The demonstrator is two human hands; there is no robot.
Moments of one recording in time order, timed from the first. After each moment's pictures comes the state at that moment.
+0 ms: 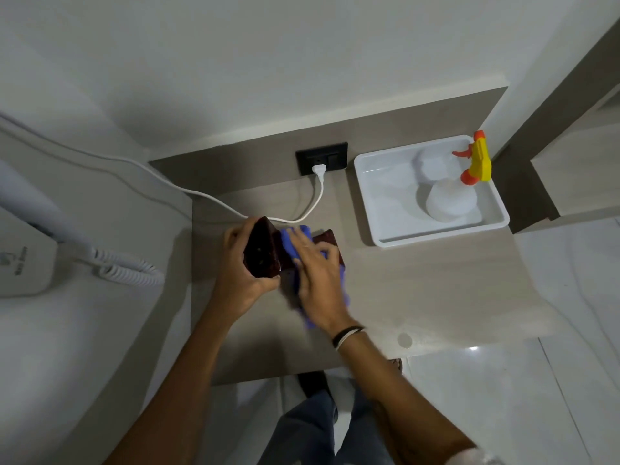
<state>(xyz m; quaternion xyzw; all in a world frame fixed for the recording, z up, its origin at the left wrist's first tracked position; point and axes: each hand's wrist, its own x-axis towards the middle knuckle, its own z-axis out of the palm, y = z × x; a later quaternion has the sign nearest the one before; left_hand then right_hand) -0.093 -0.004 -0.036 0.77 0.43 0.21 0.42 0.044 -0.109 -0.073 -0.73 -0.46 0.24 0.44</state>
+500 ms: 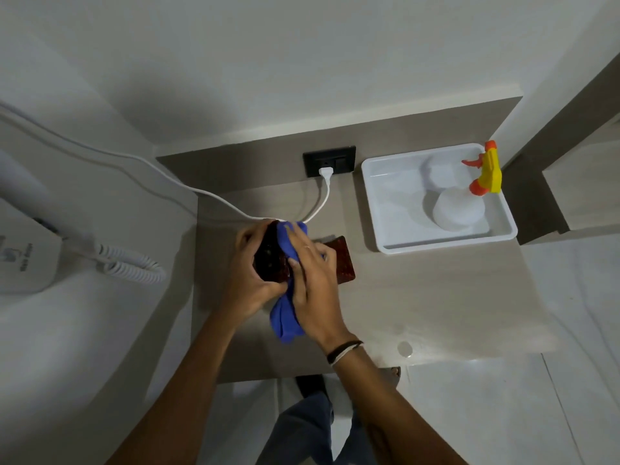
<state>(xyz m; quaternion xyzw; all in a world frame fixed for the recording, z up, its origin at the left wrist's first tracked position) -0.081 -0.015 -0.037 0.78 0.42 0.21 0.42 0.036 -0.112 -0.057 -0.69 -0.45 0.23 0.52</state>
